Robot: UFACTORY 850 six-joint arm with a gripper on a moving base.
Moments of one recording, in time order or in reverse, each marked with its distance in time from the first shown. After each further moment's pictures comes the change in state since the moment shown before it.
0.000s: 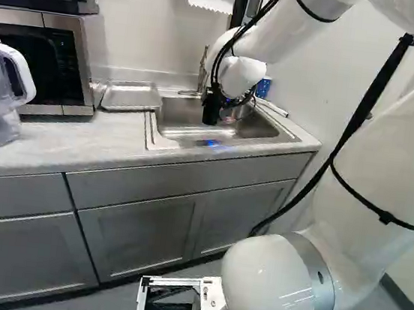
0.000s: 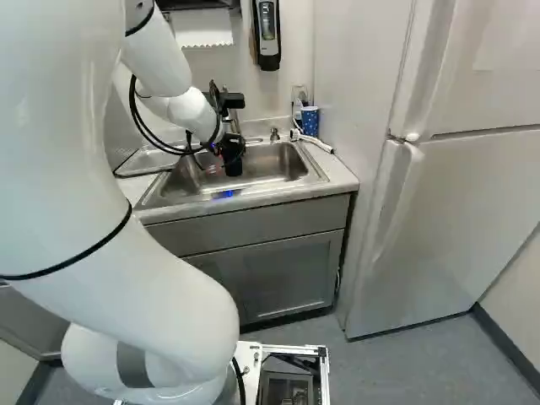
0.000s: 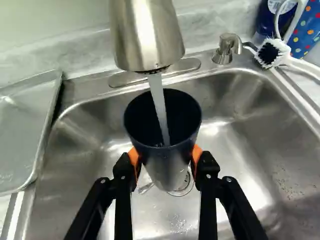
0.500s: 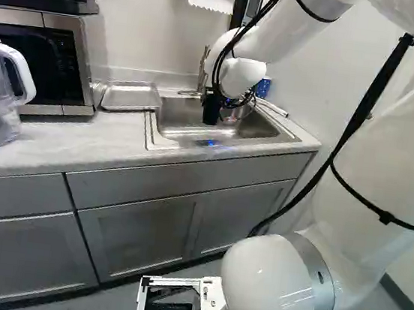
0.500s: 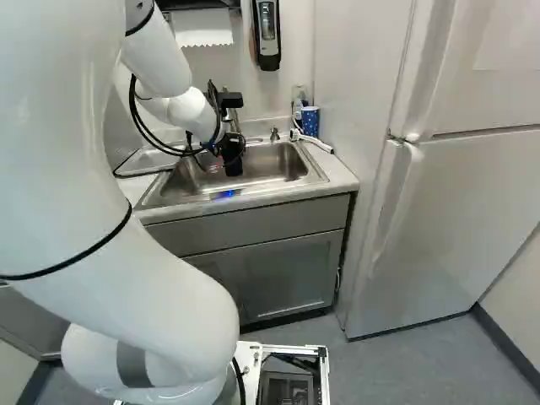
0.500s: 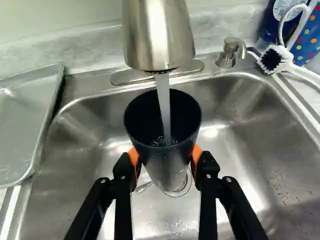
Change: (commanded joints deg) arm 0.0 0.0 0.0 -4.2 0.0 0.0
